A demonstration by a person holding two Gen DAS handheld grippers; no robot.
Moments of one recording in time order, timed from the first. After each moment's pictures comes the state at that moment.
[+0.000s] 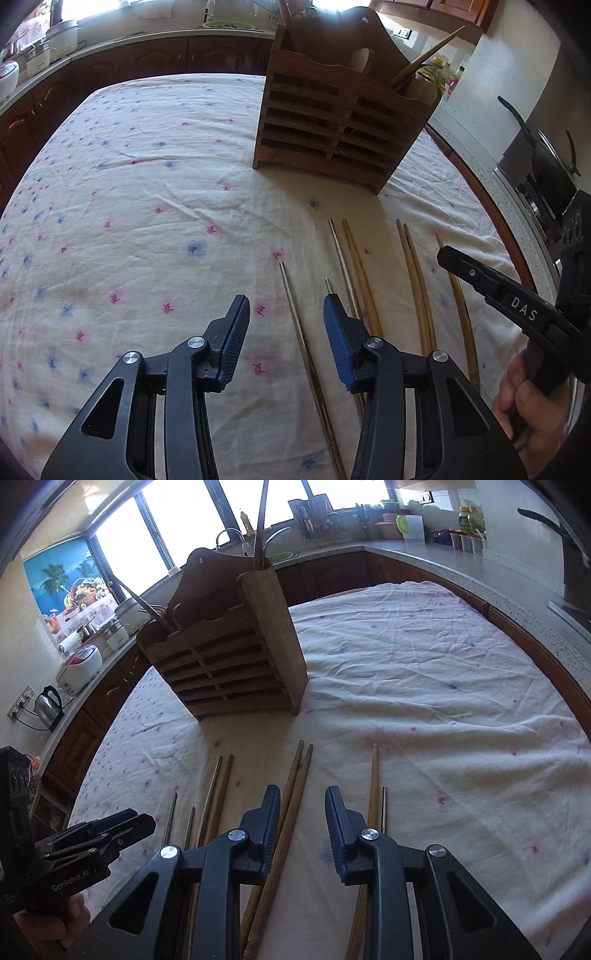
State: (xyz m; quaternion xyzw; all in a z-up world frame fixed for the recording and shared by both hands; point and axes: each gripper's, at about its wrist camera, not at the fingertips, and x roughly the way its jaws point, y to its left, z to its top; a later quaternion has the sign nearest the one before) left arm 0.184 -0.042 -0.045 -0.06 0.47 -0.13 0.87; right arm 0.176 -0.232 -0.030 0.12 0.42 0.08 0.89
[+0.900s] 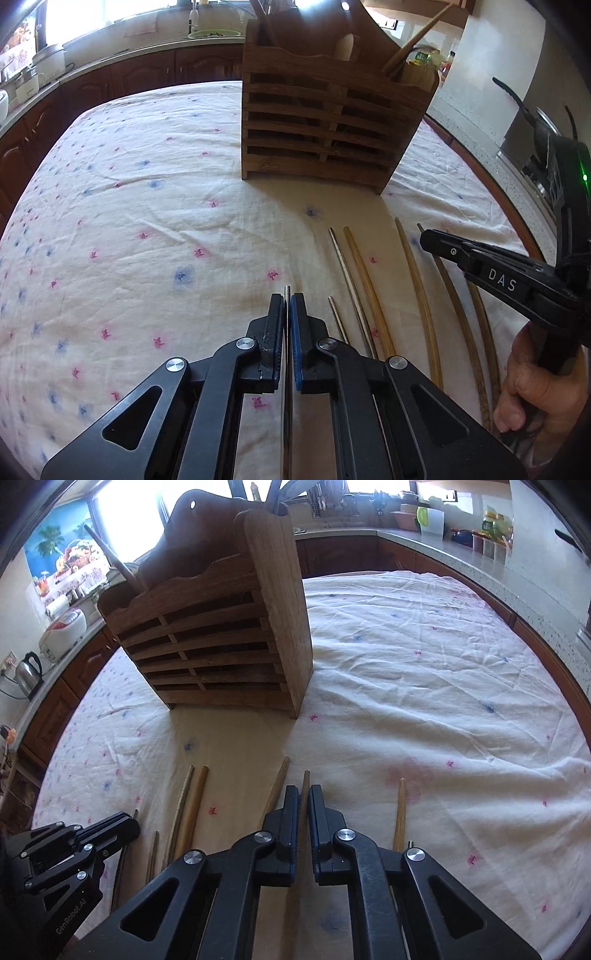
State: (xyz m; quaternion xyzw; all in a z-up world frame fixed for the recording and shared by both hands) left arm 0.198 -0.050 -0.049 -0.03 0.45 -0.14 0.88; right arm 0.214 -0.217 -0.043 0.07 0.45 0.07 0.89
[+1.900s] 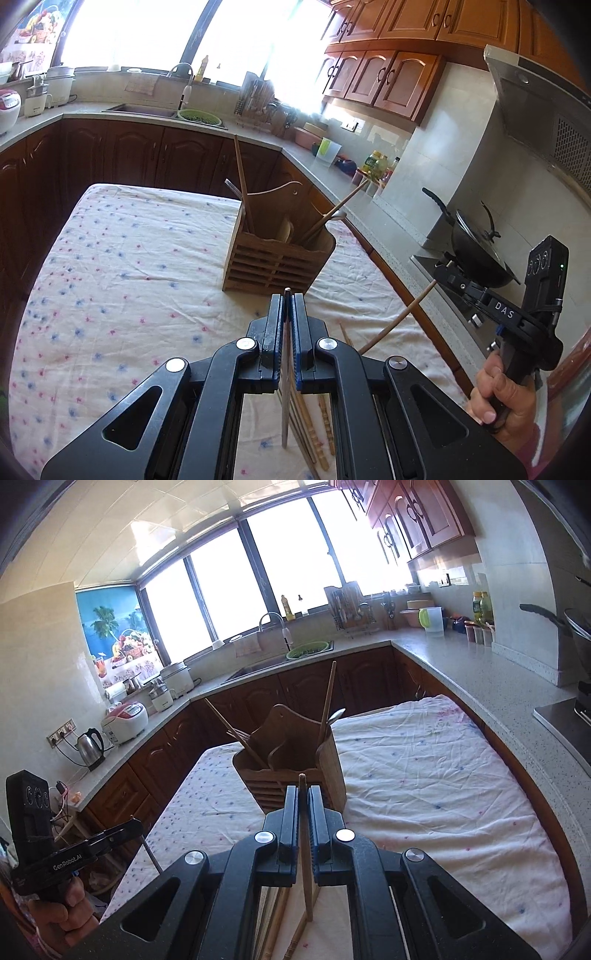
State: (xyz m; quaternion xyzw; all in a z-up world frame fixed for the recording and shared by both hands) left arm 0.117 0.017 0.096 -0.14 0.30 -0.21 0.92; right arm 0.112 -0.243 0.119 0.12 0.26 0.12 0.95
